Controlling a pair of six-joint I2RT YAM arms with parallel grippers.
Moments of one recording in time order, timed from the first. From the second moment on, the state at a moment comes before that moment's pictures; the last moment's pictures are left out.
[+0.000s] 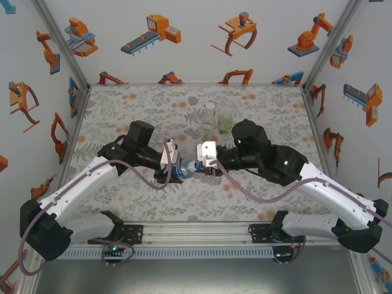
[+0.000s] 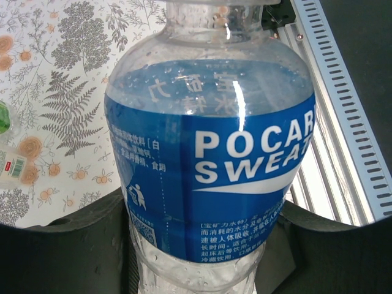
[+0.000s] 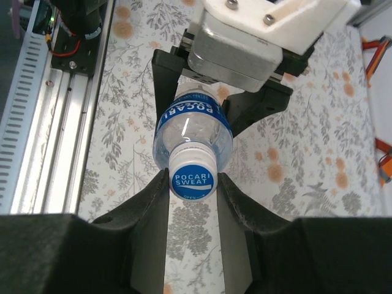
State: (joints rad) left arm -0.65 1.16 0.95 -0.63 0.94 0.85; right arm 1.01 1.09 1.28 -0.63 -0.44 -0.57
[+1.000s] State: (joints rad) left arm -0.65 1.16 0.94 -0.55 0.72 0.77; right arm 1.01 1.00 1.01 -0.40 0.13 1.18
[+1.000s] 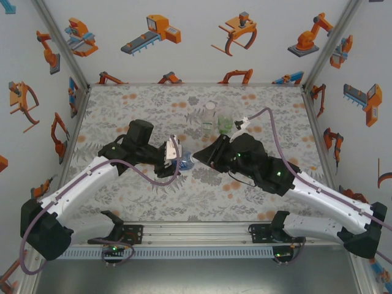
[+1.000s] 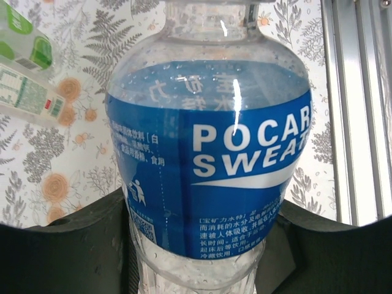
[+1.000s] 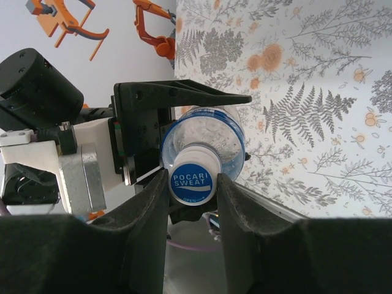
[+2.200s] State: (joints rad) left arm -0.66 1.20 0.97 -0.69 0.95 0.91; right arm 1.00 1.11 1.36 -0.84 -0.46 -0.84
